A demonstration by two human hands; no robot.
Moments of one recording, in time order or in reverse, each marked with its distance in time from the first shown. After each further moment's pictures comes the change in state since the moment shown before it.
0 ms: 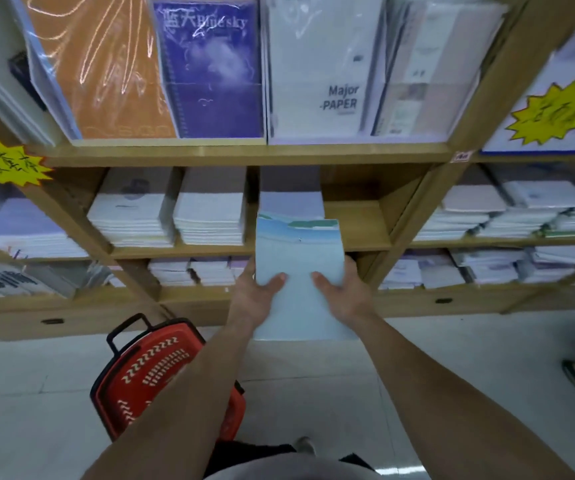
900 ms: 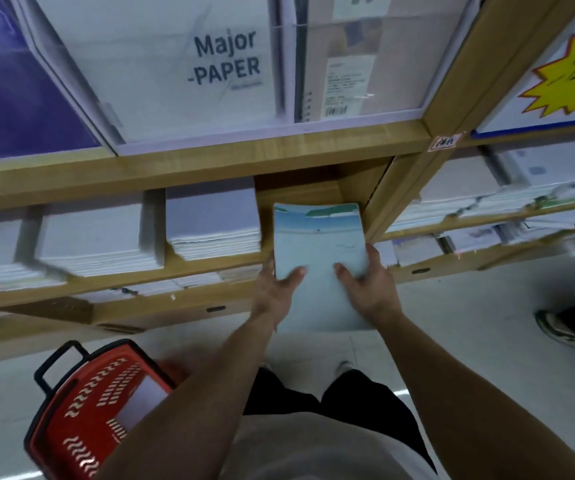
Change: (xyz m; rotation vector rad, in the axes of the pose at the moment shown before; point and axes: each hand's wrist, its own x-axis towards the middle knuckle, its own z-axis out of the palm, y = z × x) left_hand 0.157 -0.040 0.203 0.136 -0.104 -0.083; right_hand 0.178 0.099 -0.117 -0.146 0.178 0.105
